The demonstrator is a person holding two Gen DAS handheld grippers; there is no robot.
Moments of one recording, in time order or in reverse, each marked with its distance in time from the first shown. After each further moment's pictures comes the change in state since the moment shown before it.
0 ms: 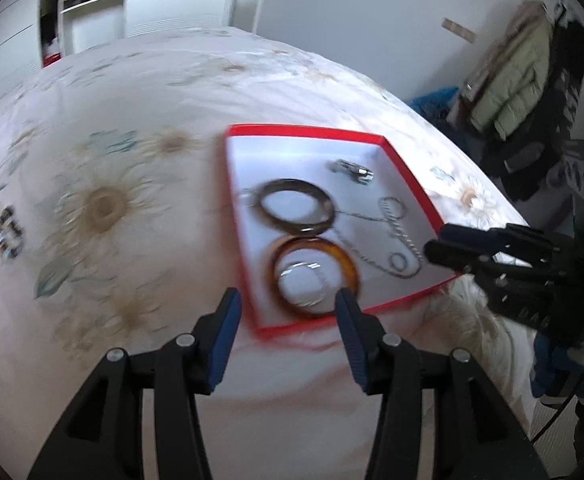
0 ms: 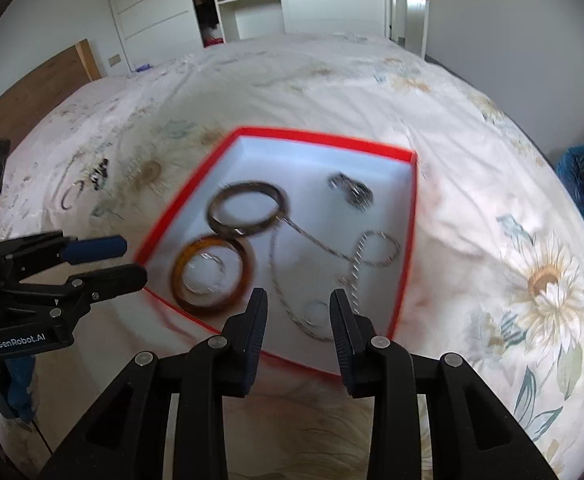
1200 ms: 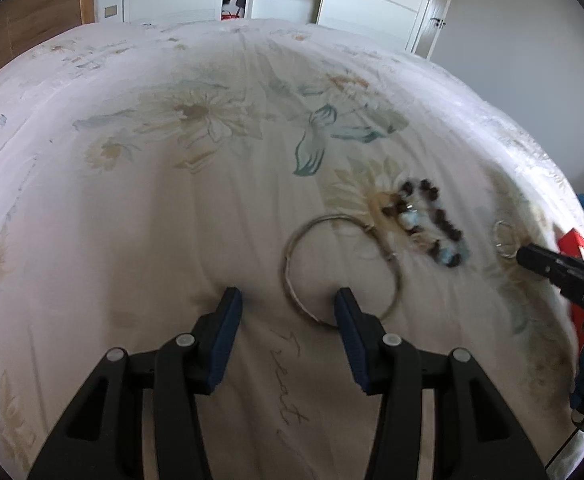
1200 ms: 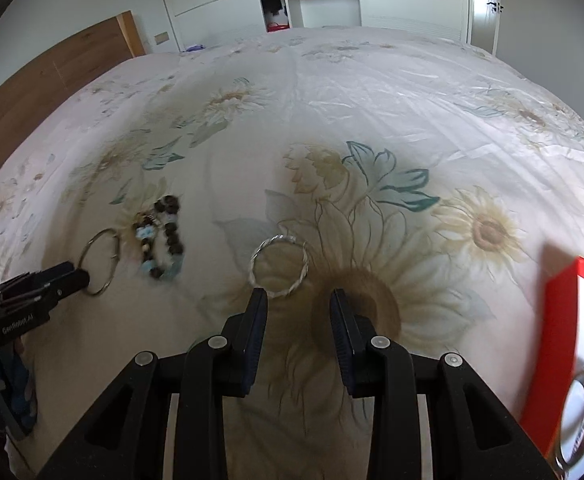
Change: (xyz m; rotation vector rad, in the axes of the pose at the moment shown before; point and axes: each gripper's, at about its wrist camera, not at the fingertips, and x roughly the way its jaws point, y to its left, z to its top) left arm -0.039 0.348 -0.047 -0.373 -0.070 0.357; right arm 0.192 0.214 0.117 -0.084 0.035 0.103
